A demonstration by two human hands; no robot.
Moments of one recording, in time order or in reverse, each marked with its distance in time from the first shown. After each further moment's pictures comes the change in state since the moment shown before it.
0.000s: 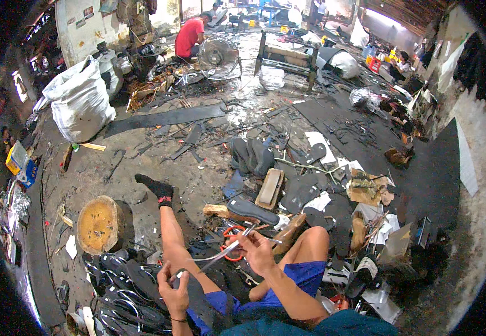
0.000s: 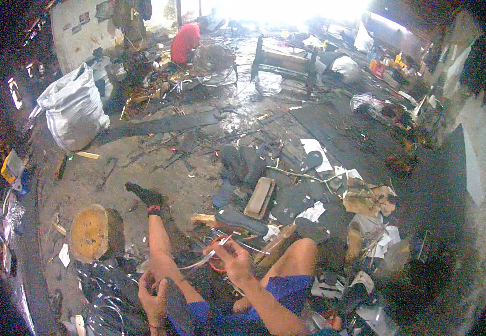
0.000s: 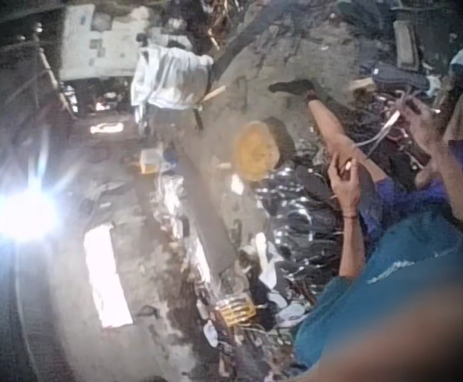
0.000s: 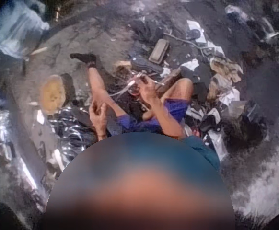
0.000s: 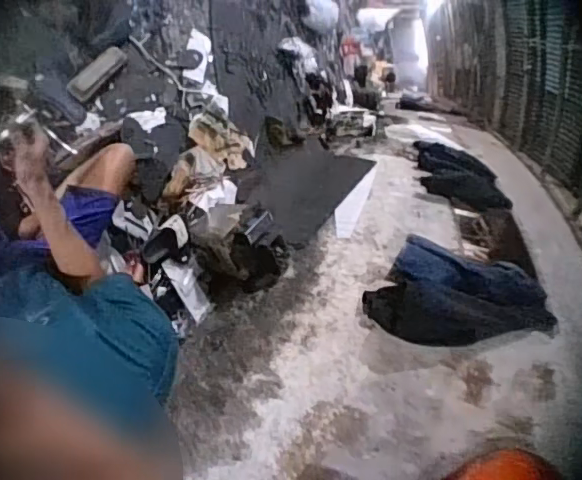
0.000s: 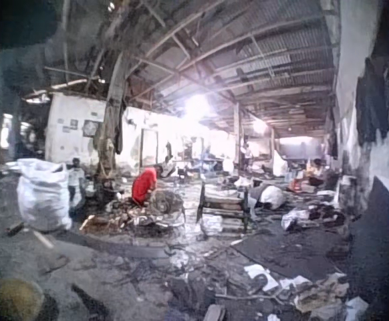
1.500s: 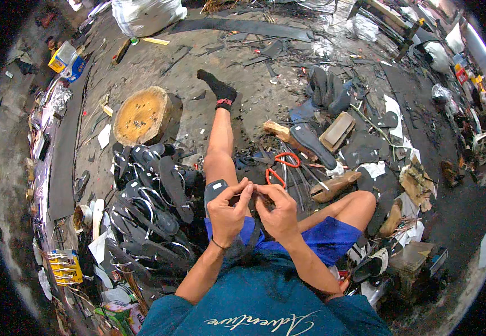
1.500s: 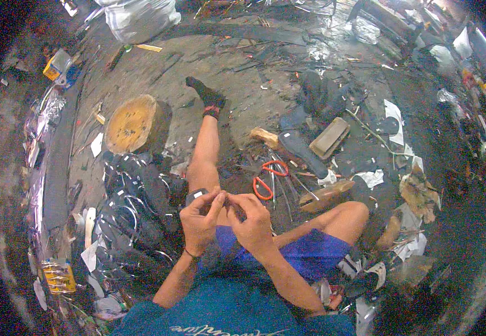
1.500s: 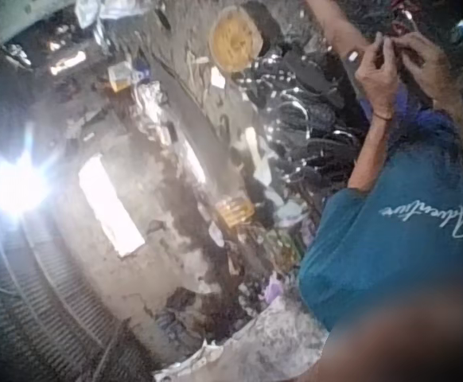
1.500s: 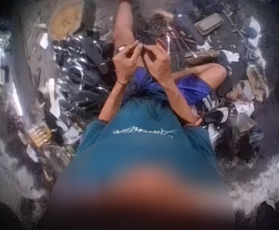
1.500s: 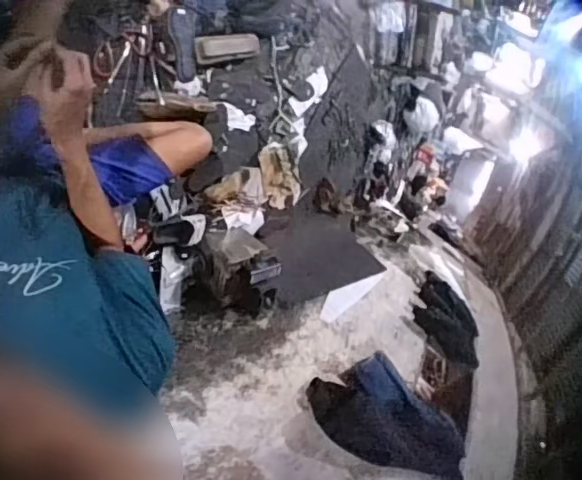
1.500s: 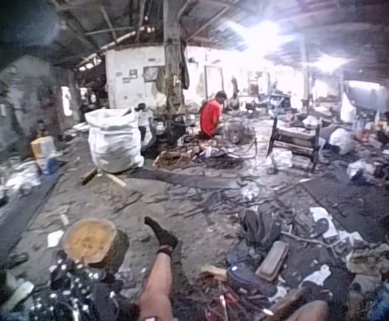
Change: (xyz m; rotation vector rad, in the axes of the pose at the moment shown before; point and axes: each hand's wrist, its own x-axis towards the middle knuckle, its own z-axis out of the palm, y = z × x) left_hand -0.023 0.023 0.029 -0.136 -0.110 -0.206; right_hand -0.049 0.025 0.051 -0.958 -0.274 -0.399
